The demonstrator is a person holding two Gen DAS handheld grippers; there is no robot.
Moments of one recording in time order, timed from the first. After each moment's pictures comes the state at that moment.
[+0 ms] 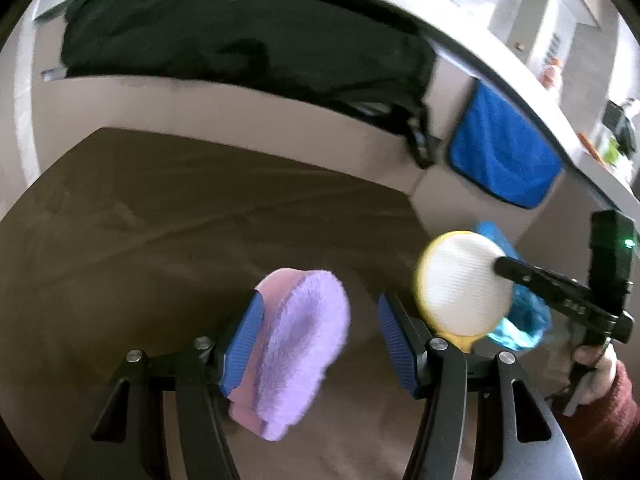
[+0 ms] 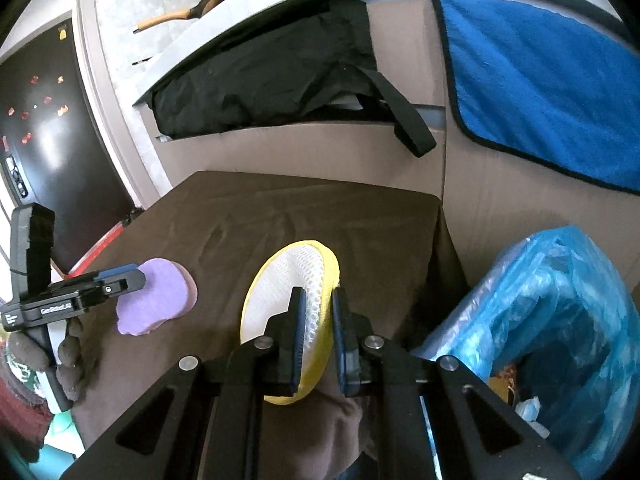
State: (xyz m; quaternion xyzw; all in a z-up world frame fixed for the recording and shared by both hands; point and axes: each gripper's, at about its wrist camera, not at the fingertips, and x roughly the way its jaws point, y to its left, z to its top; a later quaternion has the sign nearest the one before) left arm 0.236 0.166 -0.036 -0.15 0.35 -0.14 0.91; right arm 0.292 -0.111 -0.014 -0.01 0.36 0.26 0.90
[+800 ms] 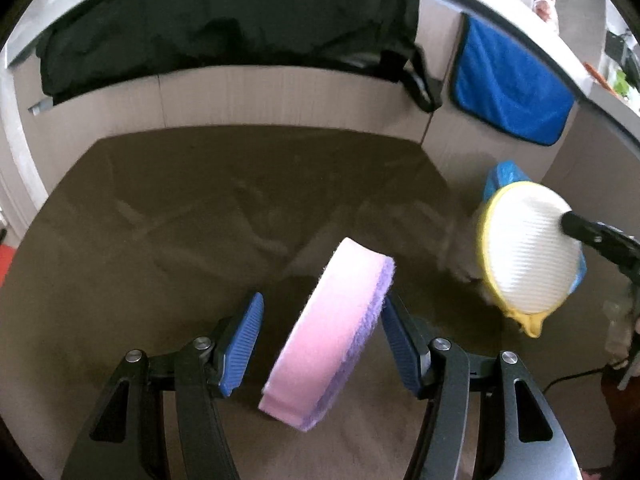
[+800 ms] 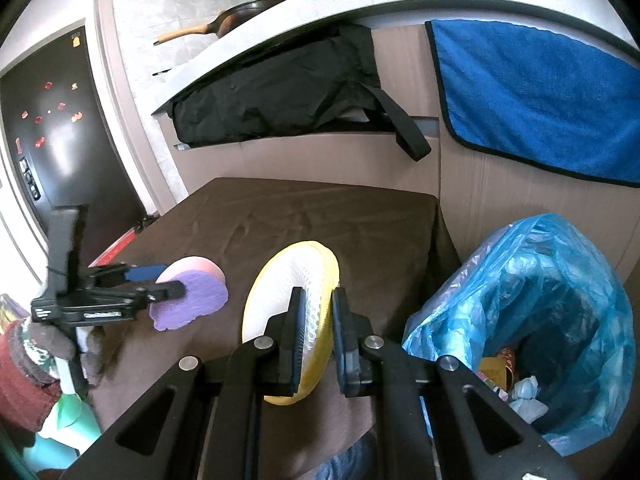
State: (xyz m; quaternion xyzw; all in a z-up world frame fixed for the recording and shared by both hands) left arm 0.245 0.148 -0.054 -0.05 0.41 -0.11 0.90; right arm 0.250 -0.129 -0.003 0.00 0.34 0.27 0.90
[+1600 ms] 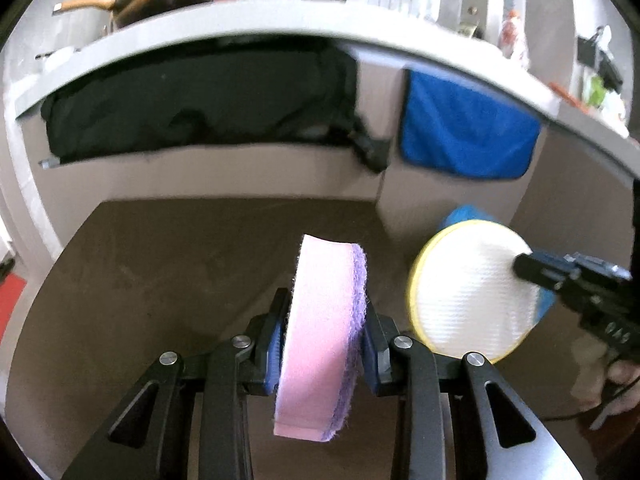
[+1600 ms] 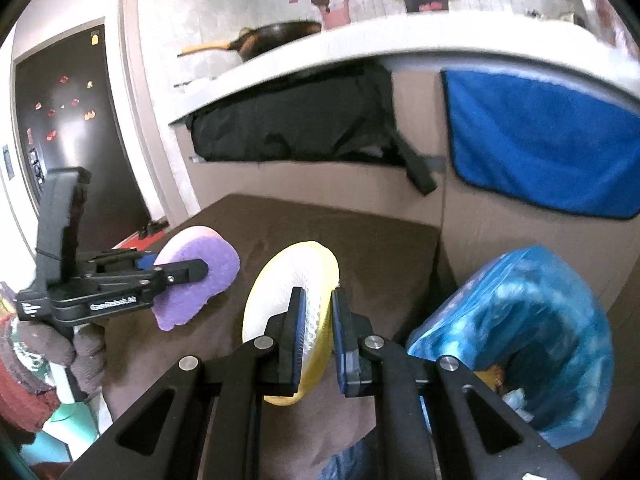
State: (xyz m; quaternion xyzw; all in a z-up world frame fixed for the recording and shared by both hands) left arm 0.202 0.090 0.032 -0.04 0.32 -0.11 0.94; right arm 0.213 -0.131 0.037 -0.02 0.29 0.28 0.92
